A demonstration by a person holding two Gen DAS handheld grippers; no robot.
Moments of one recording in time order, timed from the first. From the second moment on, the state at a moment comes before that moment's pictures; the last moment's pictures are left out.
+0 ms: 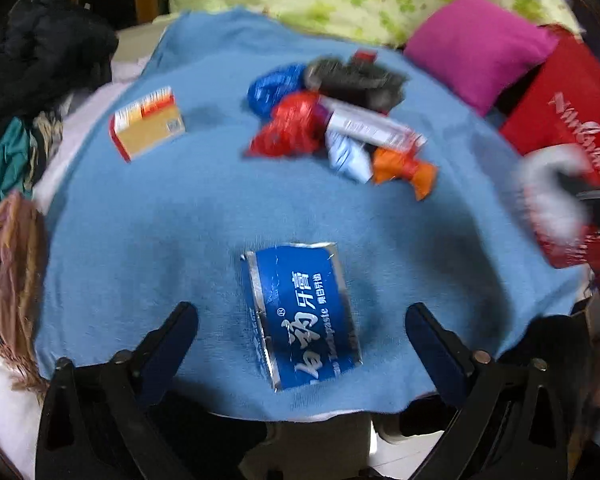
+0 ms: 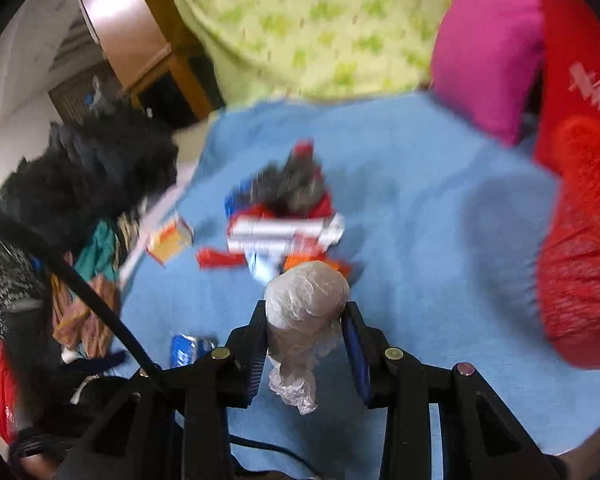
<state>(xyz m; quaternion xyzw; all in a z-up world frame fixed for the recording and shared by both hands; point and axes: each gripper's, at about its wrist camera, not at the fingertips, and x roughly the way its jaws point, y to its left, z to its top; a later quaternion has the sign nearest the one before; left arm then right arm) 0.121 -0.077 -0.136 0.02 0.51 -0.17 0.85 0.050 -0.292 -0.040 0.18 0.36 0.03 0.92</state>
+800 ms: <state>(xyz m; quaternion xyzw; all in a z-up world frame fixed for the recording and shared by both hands) 0.109 -0.284 0.036 0.09 0.36 -0.39 0.84 -0.090 -0.502 0.026 0.33 0.19 -0.13 0.92</state>
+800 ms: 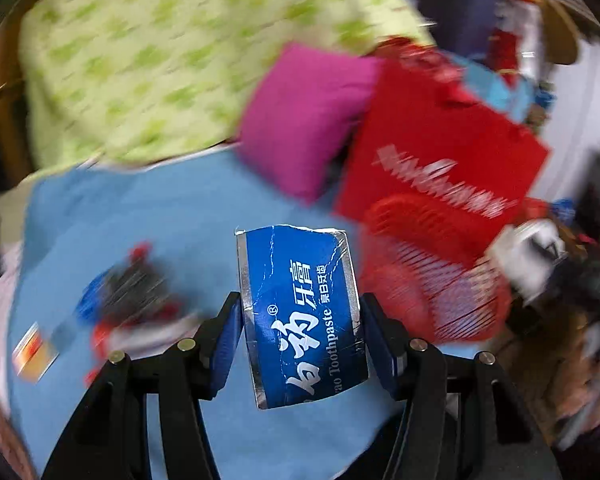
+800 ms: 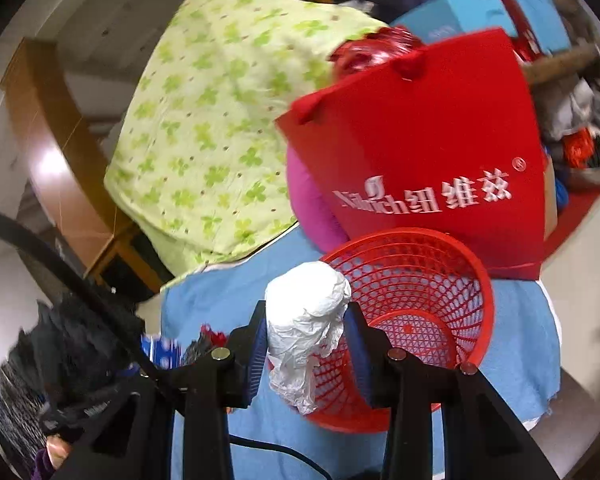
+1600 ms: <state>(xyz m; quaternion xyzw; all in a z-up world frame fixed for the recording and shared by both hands) 0.109 -0.230 0.012 0.10 0.31 -0.32 0.89 -0.101 -0.463 0.040 0.25 0.15 -0.10 0.95</state>
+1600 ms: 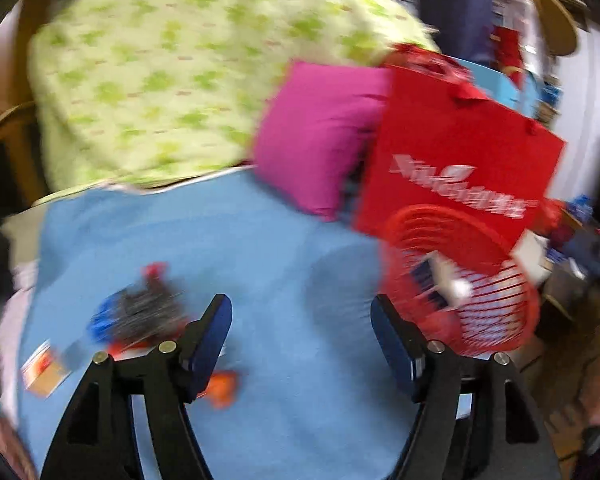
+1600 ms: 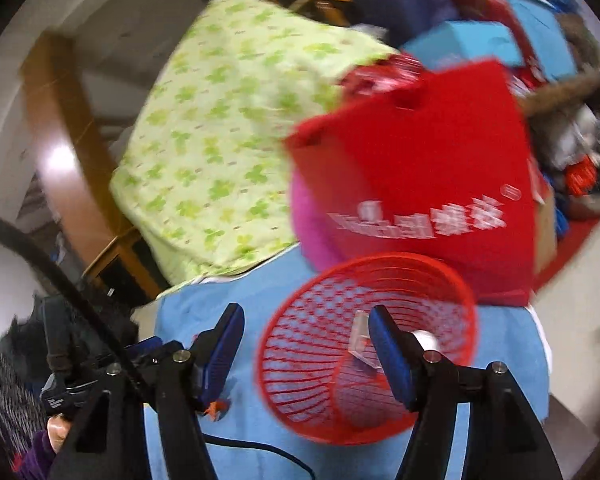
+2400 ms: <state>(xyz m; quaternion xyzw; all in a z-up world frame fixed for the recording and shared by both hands) 0.183 -0.035 -0.107 0.01 0.39 -0.08 0.92 0.143 -0.308 -0.097 0.28 0.42 0.11 0.86</state>
